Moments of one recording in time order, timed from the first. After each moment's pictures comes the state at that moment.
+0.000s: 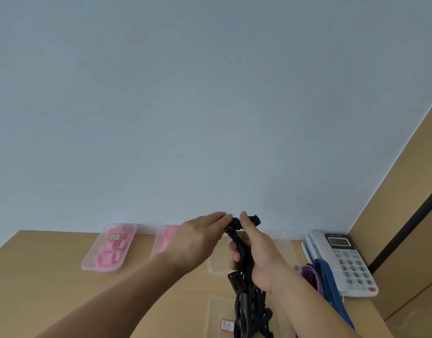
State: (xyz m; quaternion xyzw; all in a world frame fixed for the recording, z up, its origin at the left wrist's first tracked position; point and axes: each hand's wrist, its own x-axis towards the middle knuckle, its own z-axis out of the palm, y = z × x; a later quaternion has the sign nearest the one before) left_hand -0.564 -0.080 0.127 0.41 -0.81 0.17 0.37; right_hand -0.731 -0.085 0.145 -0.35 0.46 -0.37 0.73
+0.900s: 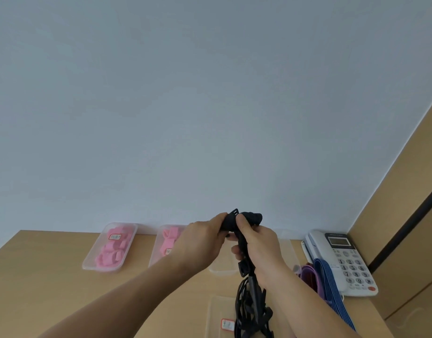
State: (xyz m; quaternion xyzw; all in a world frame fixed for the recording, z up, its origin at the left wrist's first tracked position) left_hand -0.577 -0.067 0.141 0.60 -0.74 0.00 0.31; right_hand -0.726 -0.083 0.145 -0.43 0.53 -0.44 0.58
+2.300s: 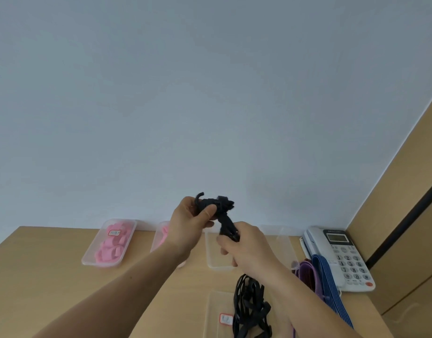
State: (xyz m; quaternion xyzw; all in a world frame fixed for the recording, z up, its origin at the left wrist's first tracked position) left_hand -0.567 -0.088 0.129 0.52 -0.42 -0.44 0.60; right_hand -0.727 -0.074 0.148 -0.72 0.53 -0.25 0.38
